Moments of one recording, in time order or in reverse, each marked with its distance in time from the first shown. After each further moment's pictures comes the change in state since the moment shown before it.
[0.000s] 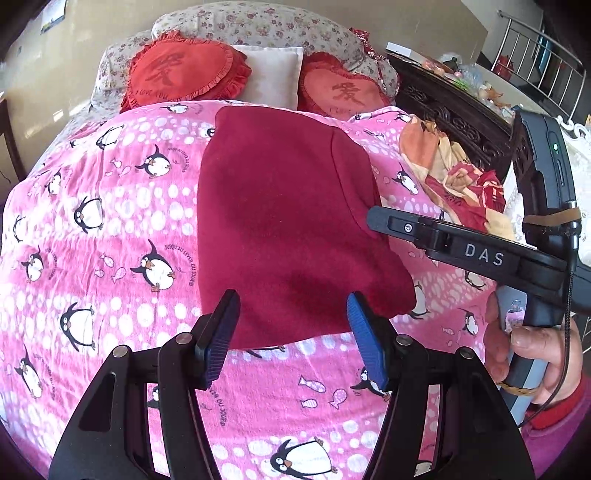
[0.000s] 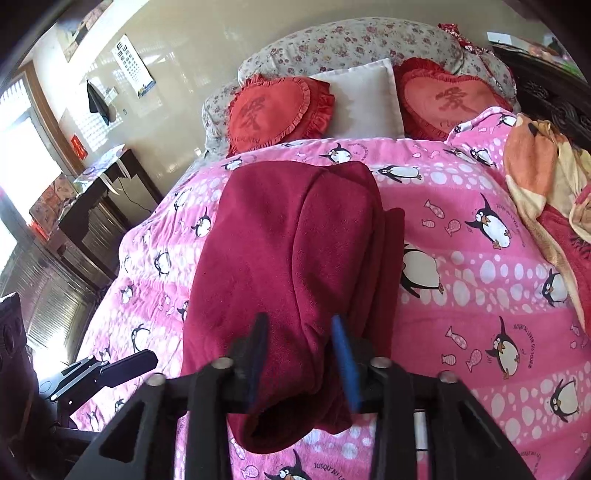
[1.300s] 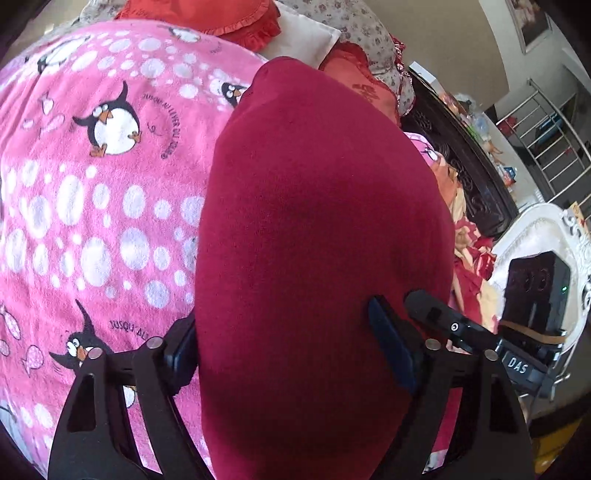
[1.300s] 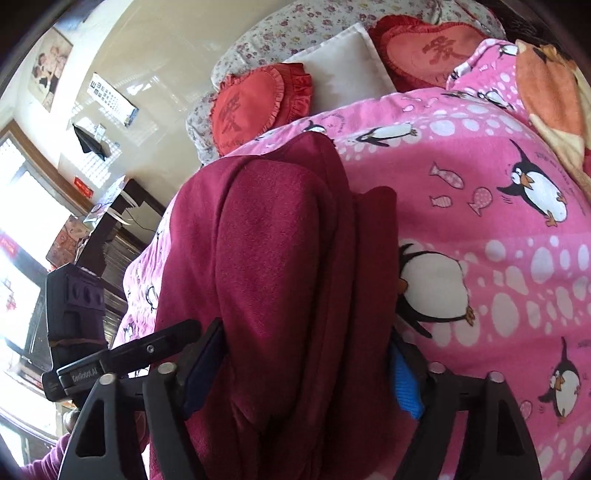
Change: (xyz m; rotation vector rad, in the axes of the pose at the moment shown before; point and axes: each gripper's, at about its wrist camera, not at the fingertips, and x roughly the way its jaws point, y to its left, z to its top) left arm 0.114 0.084 0.060 -0.224 0.080 -0.265; right arm 0.070 -0.049 0.014 0.141 0.037 0.154
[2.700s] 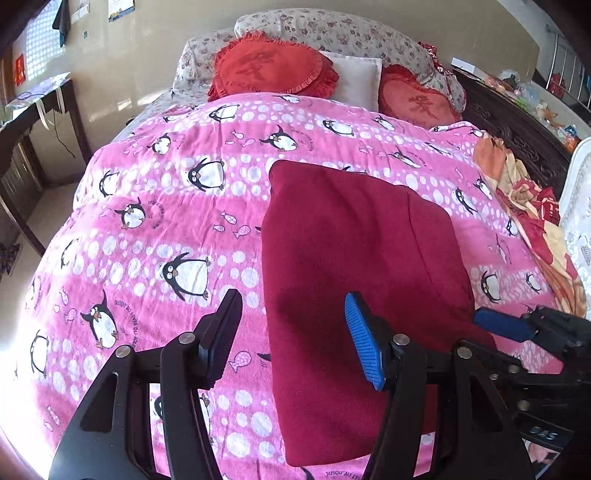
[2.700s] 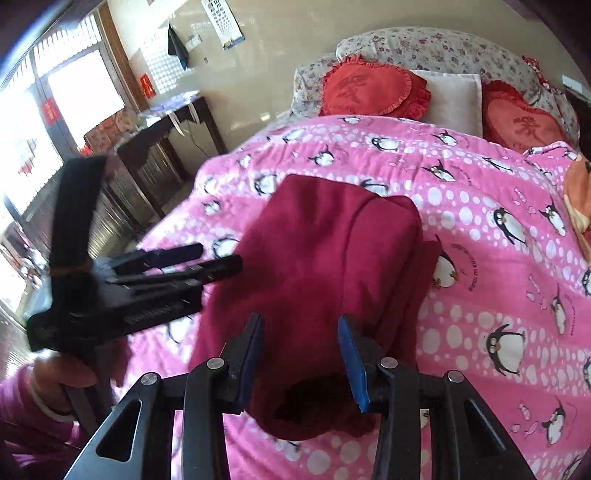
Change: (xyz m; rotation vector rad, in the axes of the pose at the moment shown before) left arm -0.140 -0.026 -0.126 0.120 -0.163 0.494; right arm -0.042 0.143 -0.139 -0.414 0.109 -0.130
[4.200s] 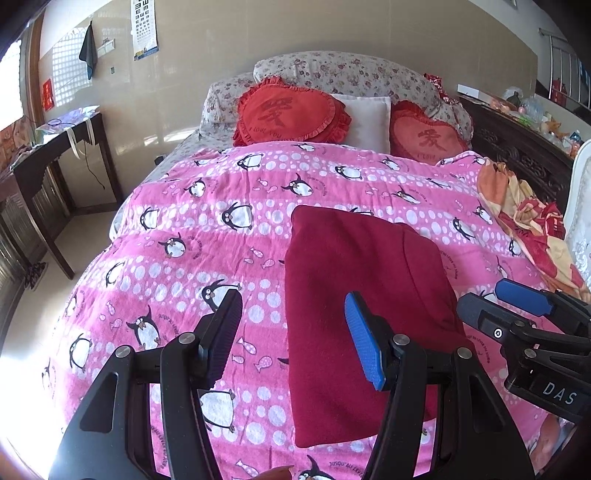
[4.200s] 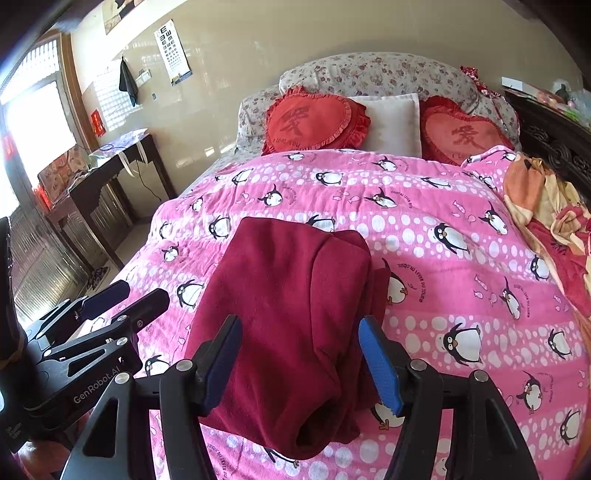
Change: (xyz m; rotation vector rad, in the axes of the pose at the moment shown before) left arm -0.056 -0.011 -0.010 0.015 -0.162 0.106; right arm -0.046 0.013 0.016 0.142 -0.162 -0.114
